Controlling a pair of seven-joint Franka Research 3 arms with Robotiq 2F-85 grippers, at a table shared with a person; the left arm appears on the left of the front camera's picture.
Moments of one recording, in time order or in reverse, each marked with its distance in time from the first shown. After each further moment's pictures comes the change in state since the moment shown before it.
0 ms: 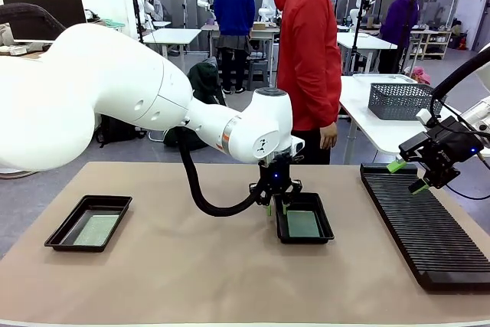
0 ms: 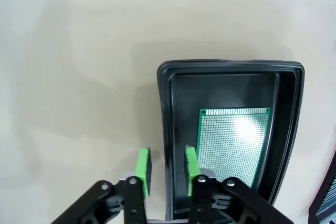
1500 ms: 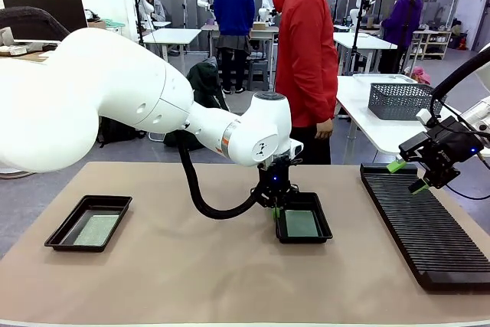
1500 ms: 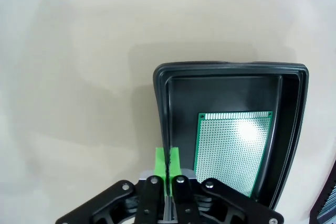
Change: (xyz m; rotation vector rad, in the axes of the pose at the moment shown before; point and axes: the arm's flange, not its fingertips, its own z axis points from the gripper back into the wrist) left arm 0.002 0.002 -0.008 -0.003 0.000 0.004; right arm 0.000 0.000 0.000 0.000 0.000 0.000
